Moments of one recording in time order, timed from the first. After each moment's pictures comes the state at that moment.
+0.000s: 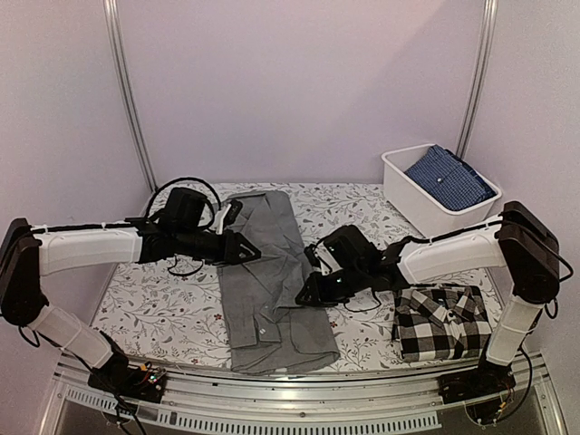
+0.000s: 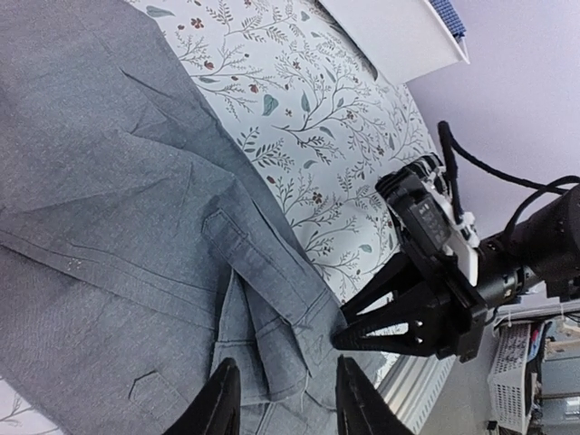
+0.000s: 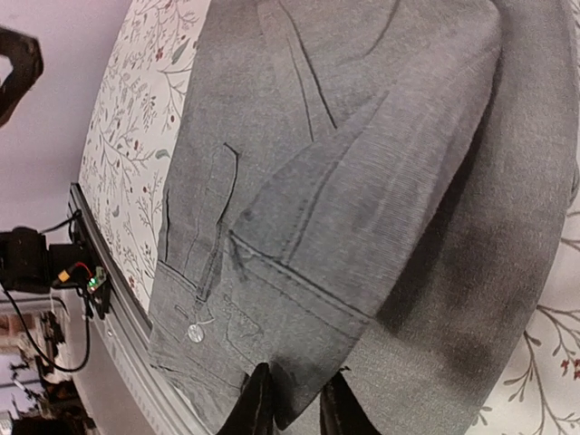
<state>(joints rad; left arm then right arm) -0.62 1.43 0.85 -0.09 0.46 -0.53 0.97 1.79 1.02 -0.04 -0.30 0.74</state>
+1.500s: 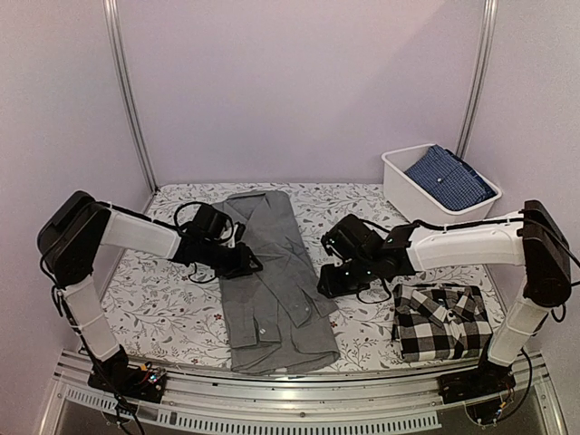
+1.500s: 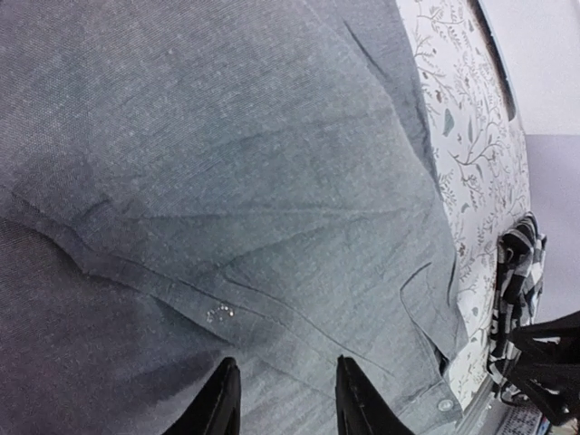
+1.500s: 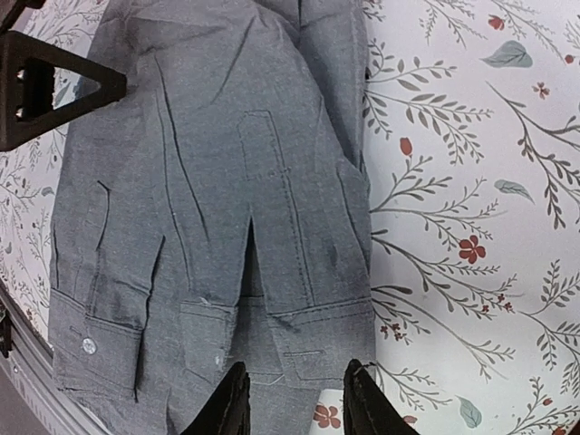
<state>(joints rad) -0.56 1.80 0.91 0.03 0.36 -0.65 0.97 1.72 1.11 -0.40 0.05 0.64</state>
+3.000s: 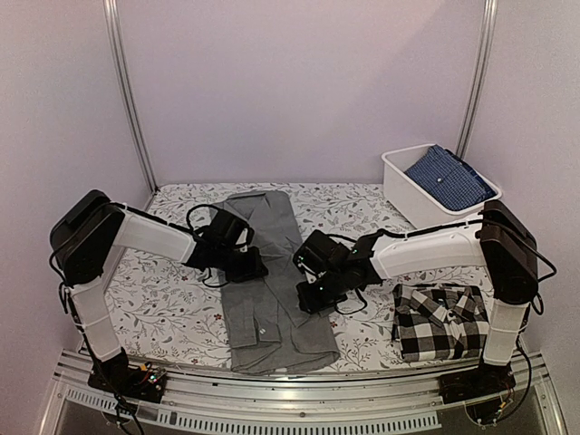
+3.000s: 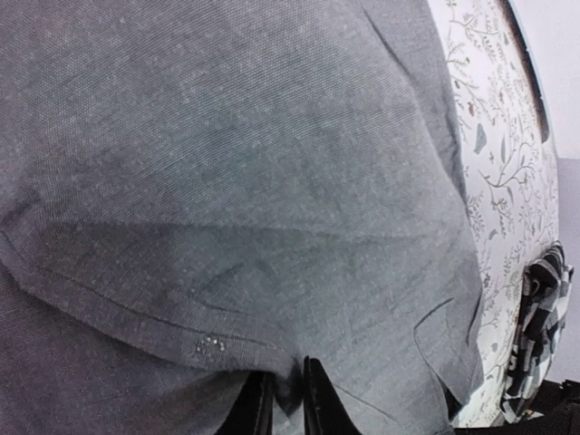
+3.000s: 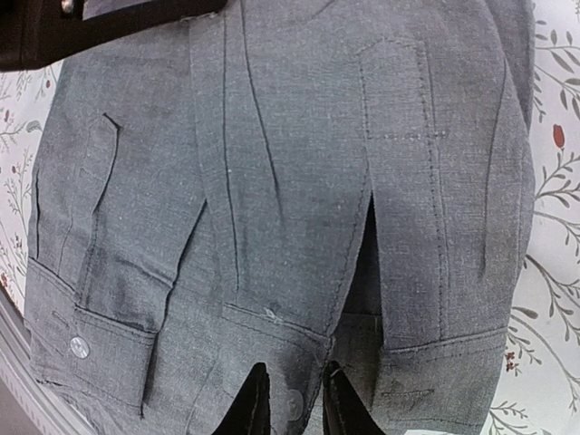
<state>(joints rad) -0.66 1.87 0.97 0.02 0.20 -0.76 1.06 1.92 1.27 -0.44 0.00 0.59</state>
